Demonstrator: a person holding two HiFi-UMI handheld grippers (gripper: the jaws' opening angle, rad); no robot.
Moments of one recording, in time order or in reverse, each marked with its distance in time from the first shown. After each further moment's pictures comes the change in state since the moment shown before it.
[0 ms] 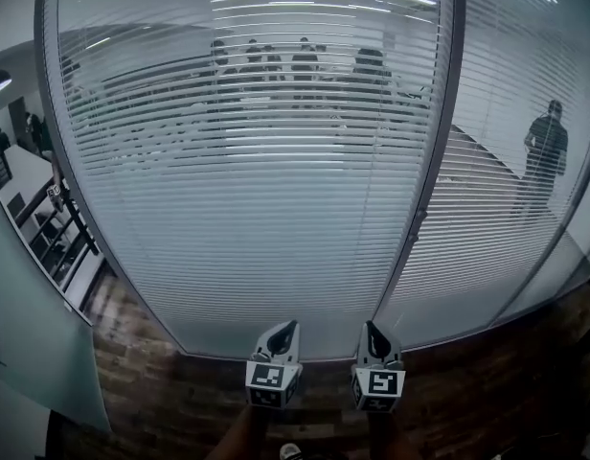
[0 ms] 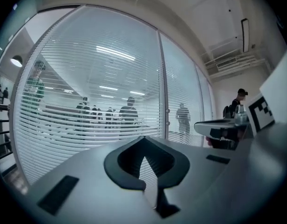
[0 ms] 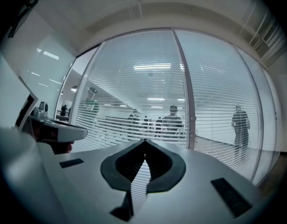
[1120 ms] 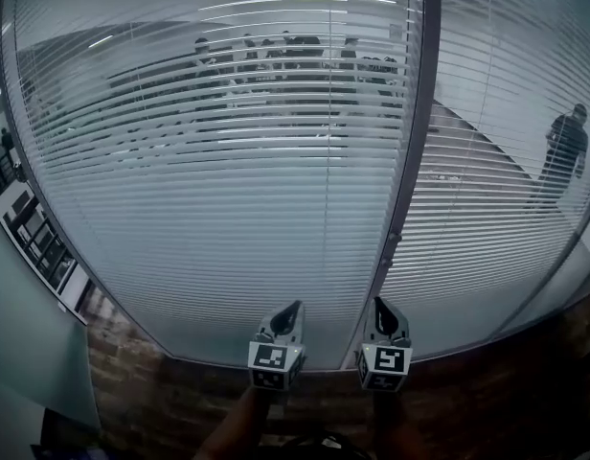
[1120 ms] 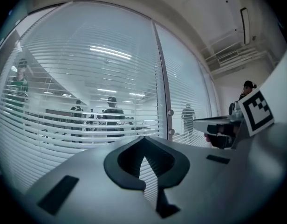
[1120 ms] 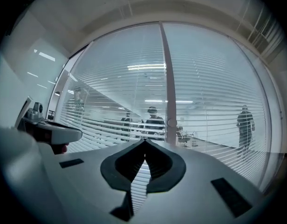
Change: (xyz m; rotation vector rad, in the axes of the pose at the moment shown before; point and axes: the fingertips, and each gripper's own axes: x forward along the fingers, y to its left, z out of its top) left arm 0.179 -0.054 0.031 0.046 -0.025 0.020; right arm 0.122 -0.164 0.004 0.008 -0.053 -0.006
